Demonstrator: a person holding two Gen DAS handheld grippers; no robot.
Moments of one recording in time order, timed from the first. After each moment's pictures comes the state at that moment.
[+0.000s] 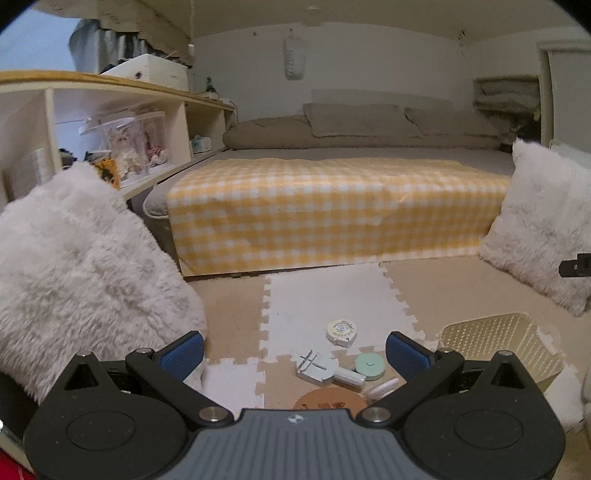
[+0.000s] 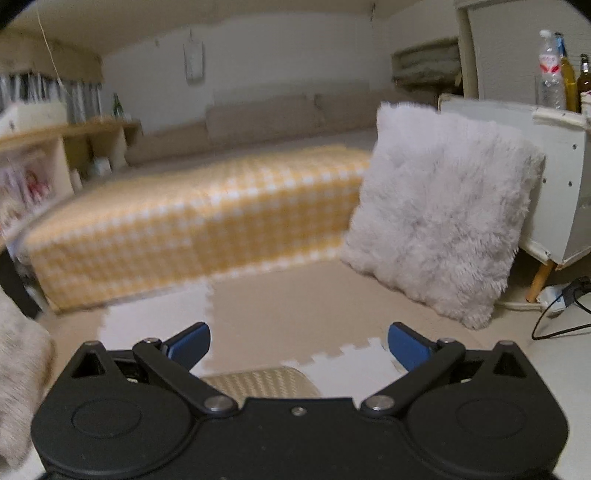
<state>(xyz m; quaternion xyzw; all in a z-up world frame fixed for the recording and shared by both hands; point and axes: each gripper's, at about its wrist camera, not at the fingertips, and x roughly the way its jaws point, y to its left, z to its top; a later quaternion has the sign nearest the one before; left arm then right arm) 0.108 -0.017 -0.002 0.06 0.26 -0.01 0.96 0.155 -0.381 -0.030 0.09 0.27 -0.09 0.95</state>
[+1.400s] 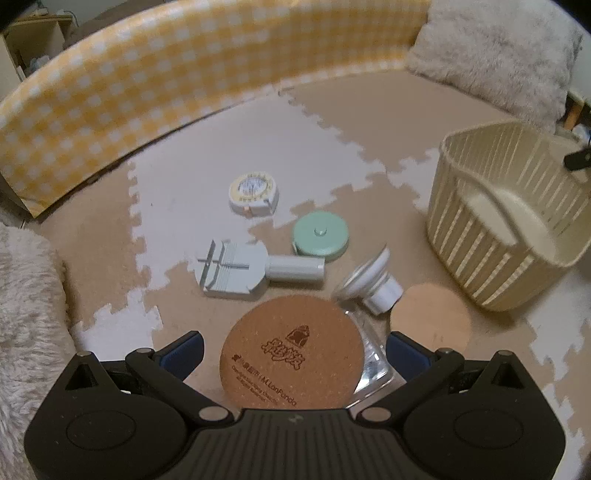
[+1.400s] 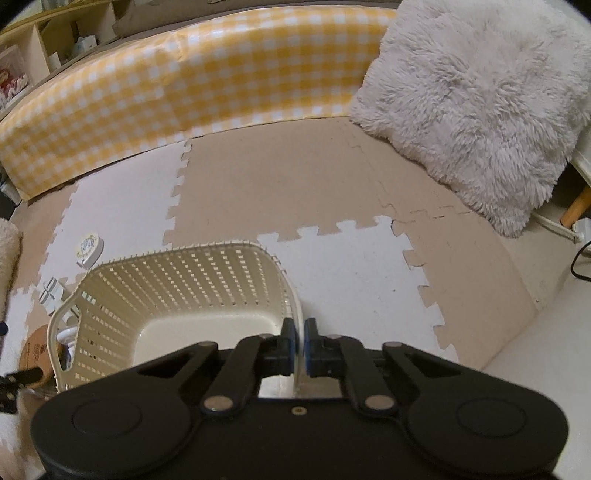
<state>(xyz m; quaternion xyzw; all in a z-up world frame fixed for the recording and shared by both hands) 0.242 -0.043 -0.144 0.18 0.47 -0.18 0.84 0.212 -0.398 -0.107 0.08 0.46 -0.05 0.88</state>
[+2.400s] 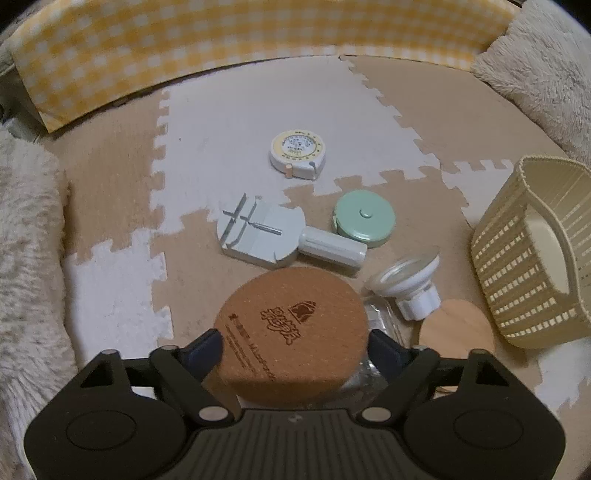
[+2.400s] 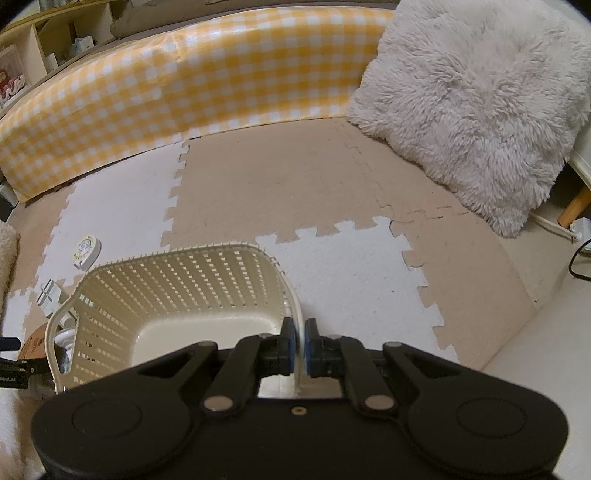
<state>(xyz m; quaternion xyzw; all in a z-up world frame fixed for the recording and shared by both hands) 0.268 -0.025 -0.156 0.08 0.54 -0.11 0.83 0.212 -0.398 -0.109 0.08 0.46 -0.06 0.88</state>
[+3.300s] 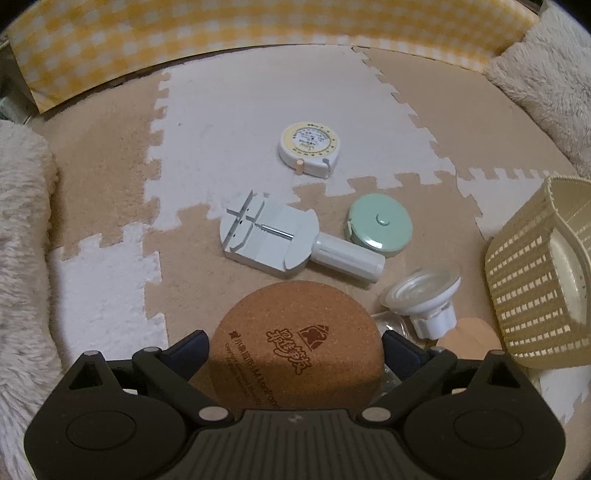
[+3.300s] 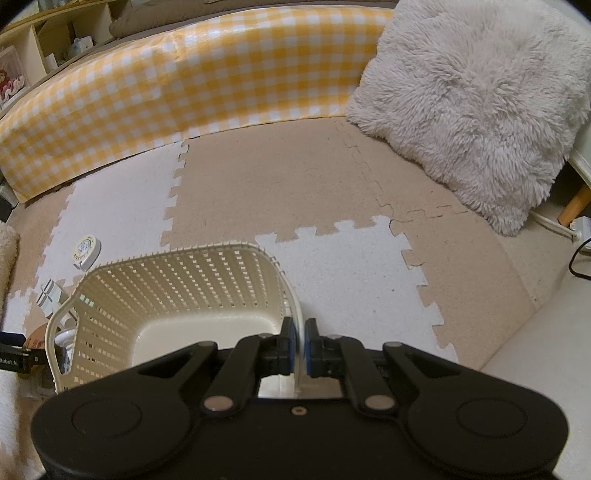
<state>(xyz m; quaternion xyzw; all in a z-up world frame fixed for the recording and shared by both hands) 0.291 -0.019 -0.167 0.06 0.56 -0.11 0.82 0.211 -0.397 -0.109 0.08 0.46 -0.06 0.88</state>
